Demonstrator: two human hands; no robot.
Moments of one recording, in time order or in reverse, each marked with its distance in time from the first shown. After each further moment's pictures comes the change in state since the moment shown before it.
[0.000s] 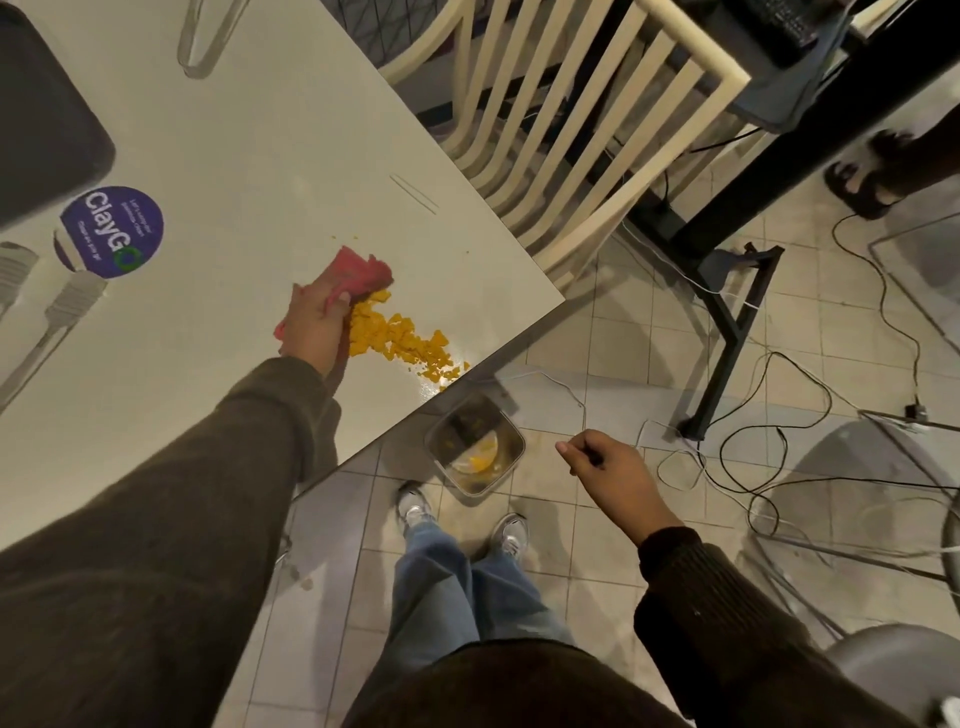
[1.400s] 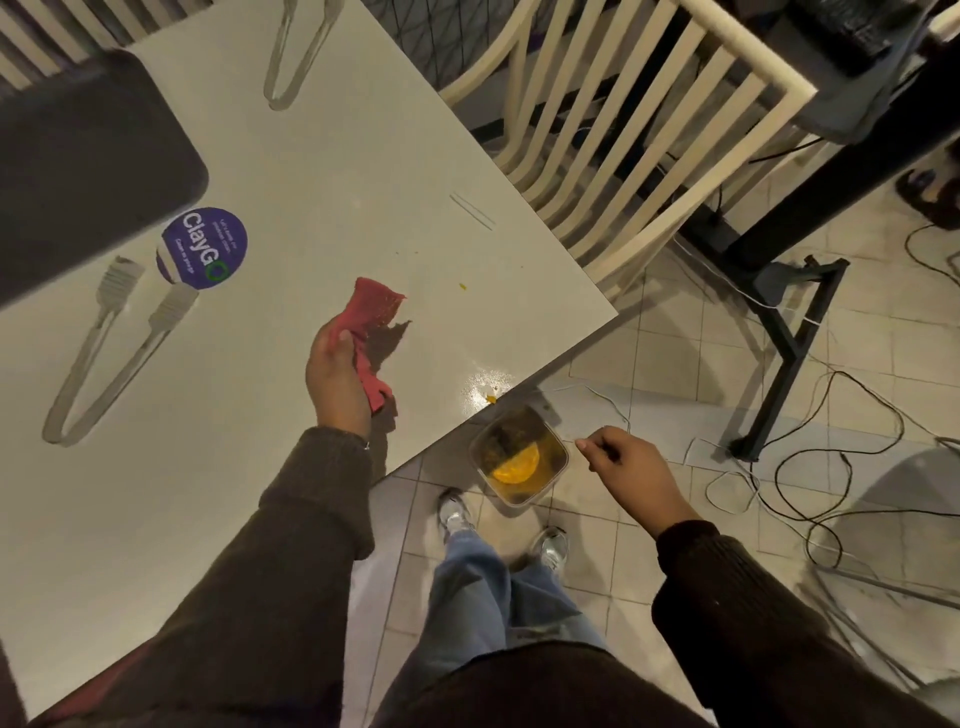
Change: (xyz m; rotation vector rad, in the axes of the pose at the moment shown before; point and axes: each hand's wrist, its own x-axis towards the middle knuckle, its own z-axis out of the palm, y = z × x) left_hand -0.054 -0.003 -0.045 -0.561 0.326 -0.123; right_hand 0.028 -0.042 0.027 -0.081 -0.043 -0.079
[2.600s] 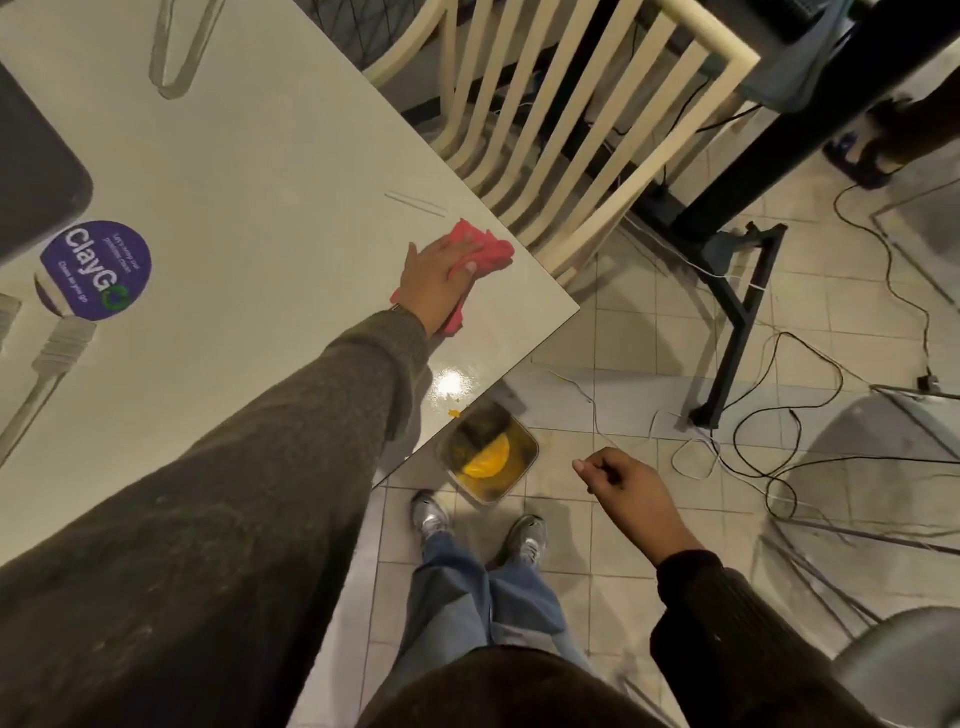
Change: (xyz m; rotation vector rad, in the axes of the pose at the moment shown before) left_hand 0.056 -0.010 0.178 0.678 -0.822 0.432; right_hand -0.024 0.045 -0.002 0.099 0.083 0.151
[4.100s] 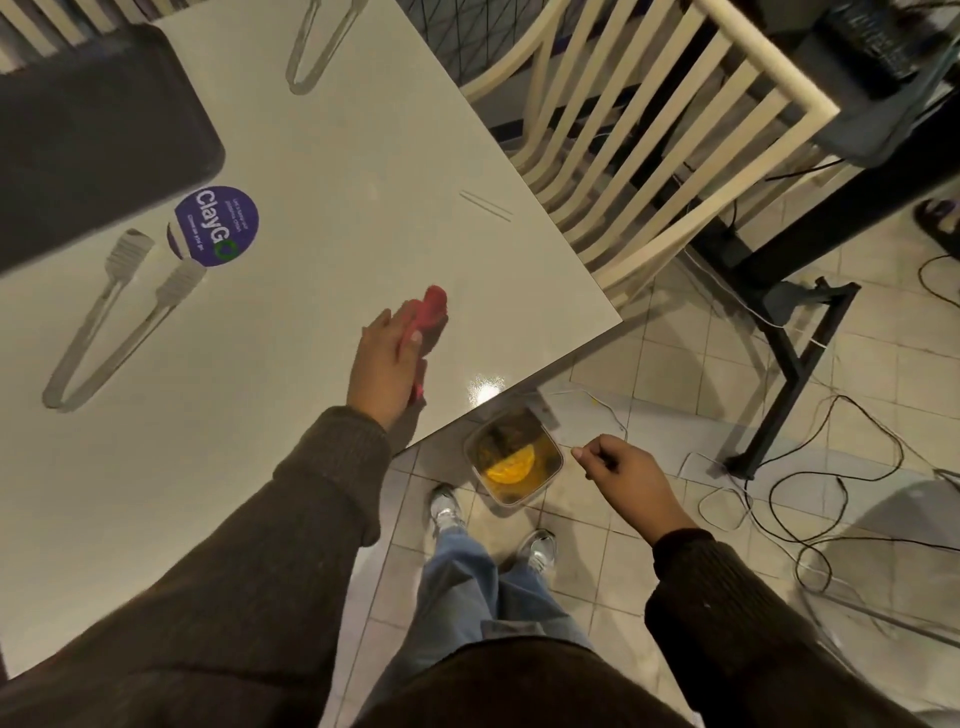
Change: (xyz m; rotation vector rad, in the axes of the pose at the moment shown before) left_hand -0.167 0.006 -0.038 -0.070 0.376 -0.362; right_hand 0.013 -0.023 -0.003 -0.095 -0.133 -0.141
